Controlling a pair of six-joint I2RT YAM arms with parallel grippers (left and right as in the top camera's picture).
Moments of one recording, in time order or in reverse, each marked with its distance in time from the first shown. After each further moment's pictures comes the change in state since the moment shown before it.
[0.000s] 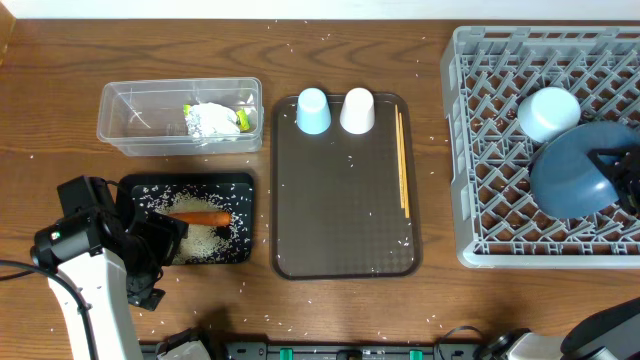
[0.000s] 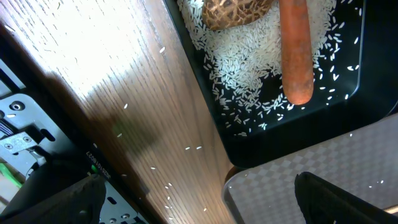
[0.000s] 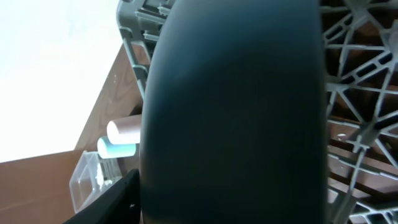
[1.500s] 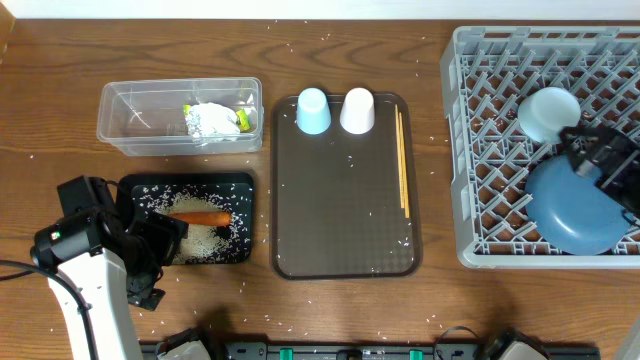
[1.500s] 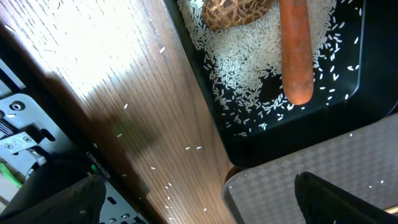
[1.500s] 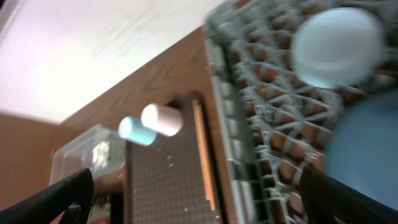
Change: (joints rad) left arm 0.000 0.000 0.000 0.000 0.000 0.000; right arm 0.229 -0.375 0.015 0.017 0.045 0.050
